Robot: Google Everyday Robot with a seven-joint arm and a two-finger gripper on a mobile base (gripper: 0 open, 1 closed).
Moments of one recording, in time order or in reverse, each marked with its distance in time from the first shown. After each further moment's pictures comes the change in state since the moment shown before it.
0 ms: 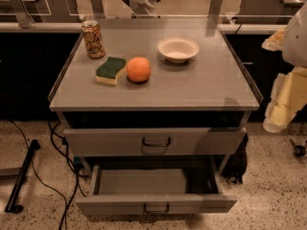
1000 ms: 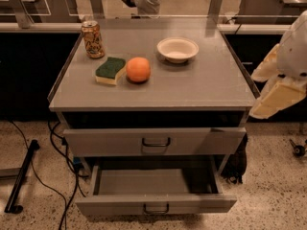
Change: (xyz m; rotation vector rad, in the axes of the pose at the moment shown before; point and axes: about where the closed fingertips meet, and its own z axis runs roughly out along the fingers) arm 0.000 0.007 0.011 0.019 -0.008 0.011
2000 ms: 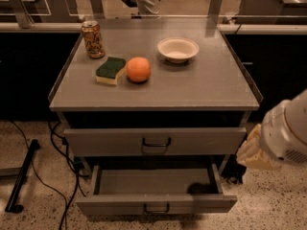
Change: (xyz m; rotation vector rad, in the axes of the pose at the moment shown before) arm 0.027 0.096 0.090 -0.103 -0.035 0.076
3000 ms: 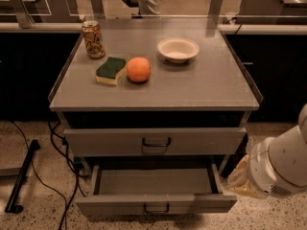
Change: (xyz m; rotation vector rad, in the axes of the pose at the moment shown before) arm 0.019 0.038 0.062 -0.052 -0.017 -0.011
